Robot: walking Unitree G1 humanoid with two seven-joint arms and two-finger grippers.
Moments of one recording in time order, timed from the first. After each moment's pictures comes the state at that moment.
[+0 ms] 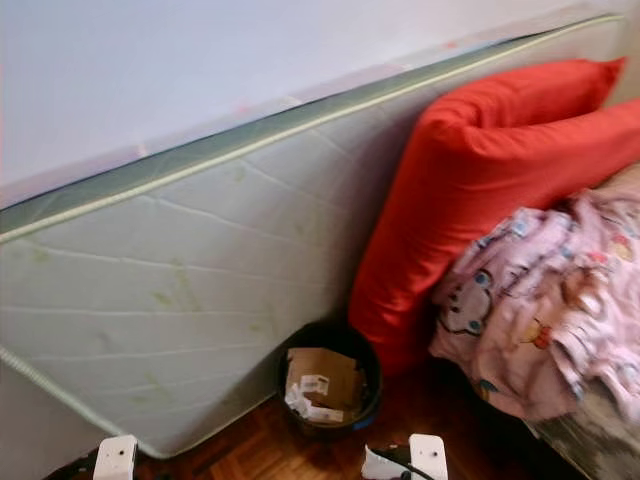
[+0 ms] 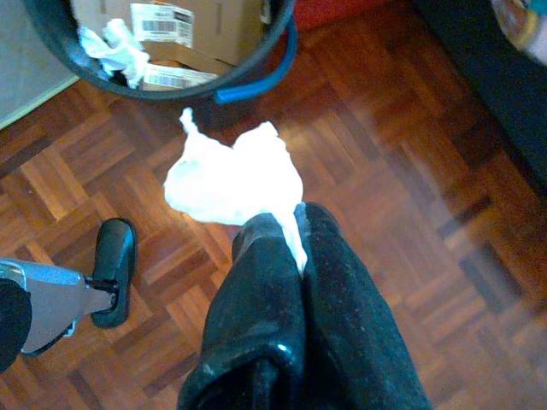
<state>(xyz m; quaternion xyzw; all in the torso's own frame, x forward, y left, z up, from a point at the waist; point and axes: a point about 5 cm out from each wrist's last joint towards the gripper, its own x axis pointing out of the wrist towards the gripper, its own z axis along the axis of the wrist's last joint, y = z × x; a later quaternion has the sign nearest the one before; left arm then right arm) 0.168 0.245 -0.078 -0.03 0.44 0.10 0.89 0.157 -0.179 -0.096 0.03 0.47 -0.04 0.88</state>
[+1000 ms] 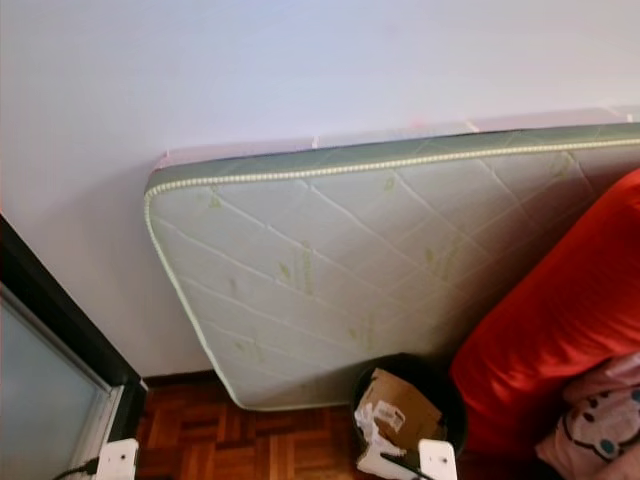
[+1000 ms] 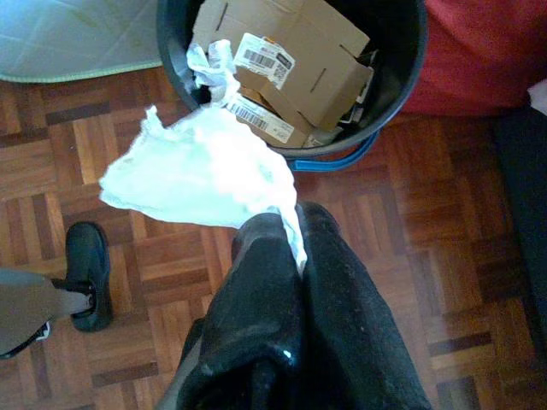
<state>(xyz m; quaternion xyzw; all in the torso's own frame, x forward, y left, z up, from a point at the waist) 0.165 0.242 -0.080 -0.04 0.44 0.10 0.89 0.152 -0.183 -0.097 0.03 0.47 -0.06 0.88</state>
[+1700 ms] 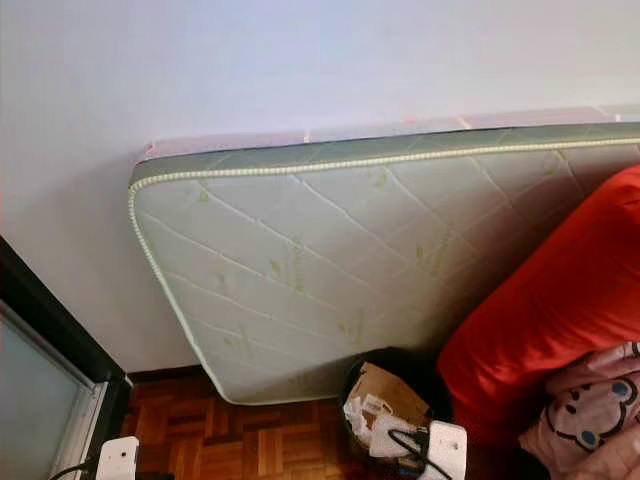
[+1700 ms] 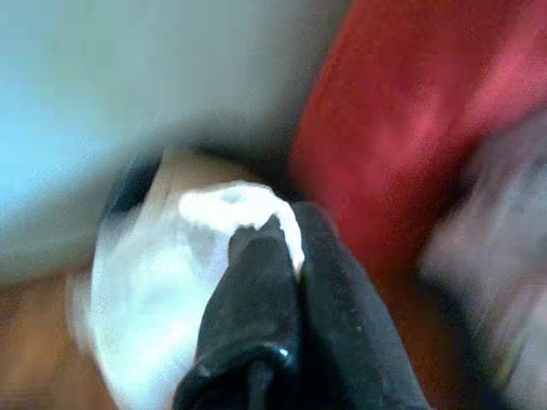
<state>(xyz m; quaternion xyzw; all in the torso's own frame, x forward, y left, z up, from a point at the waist) 0.166 0.243 -0.080 -0.04 0.44 0.10 0.89 0.215 -0.234 -0.044 -0.01 0.25 -0.12 0.96</state>
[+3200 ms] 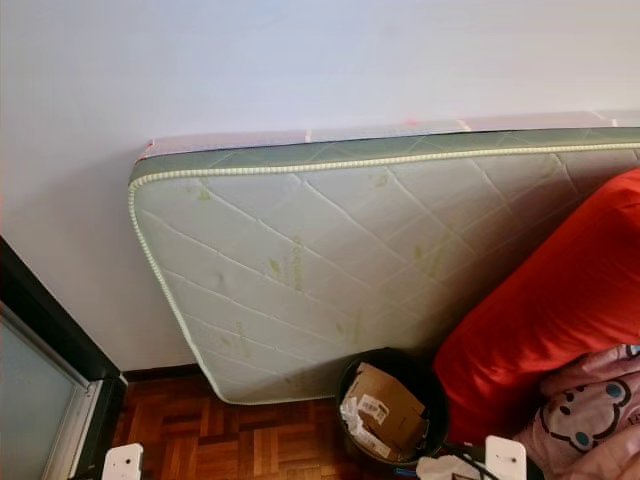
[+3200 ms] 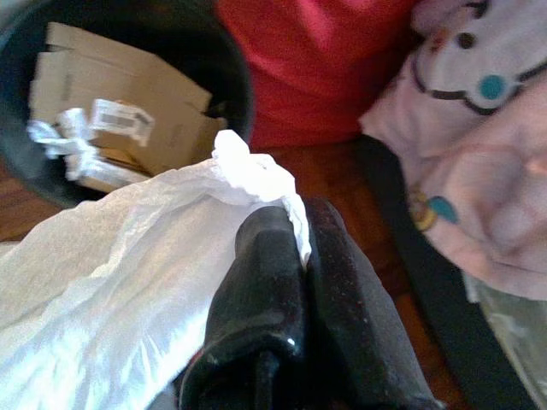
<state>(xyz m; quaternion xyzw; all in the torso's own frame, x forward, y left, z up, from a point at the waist) 0.159 0.235 -0.084 -0.05 0.45 0.11 0.89 0.159 -0.244 -0.080 0.01 0.42 -0.18 0.89</state>
